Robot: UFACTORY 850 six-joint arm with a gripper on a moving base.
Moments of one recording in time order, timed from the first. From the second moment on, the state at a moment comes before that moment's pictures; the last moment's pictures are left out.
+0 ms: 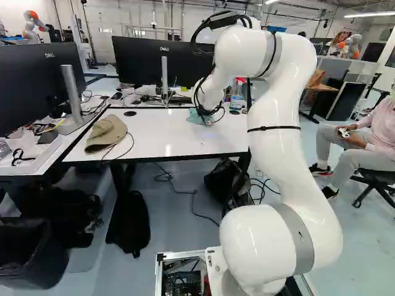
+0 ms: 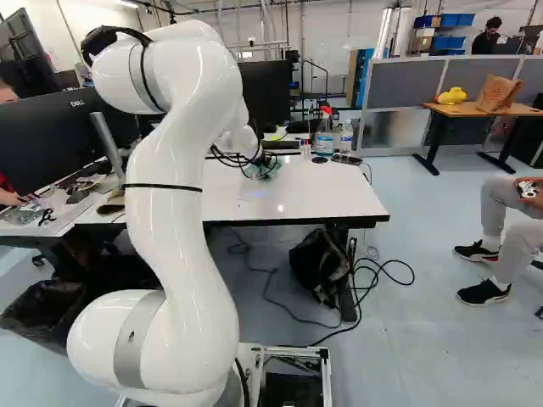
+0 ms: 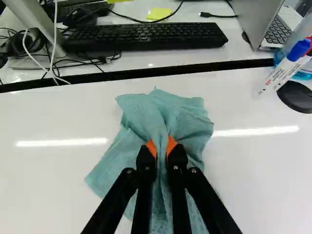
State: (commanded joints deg) arm 0.9 -36.4 -74.8 3.3 9.8 0.0
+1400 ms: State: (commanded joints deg) arm -1.1 -30.3 -67.9 3.3 9.8 0.0
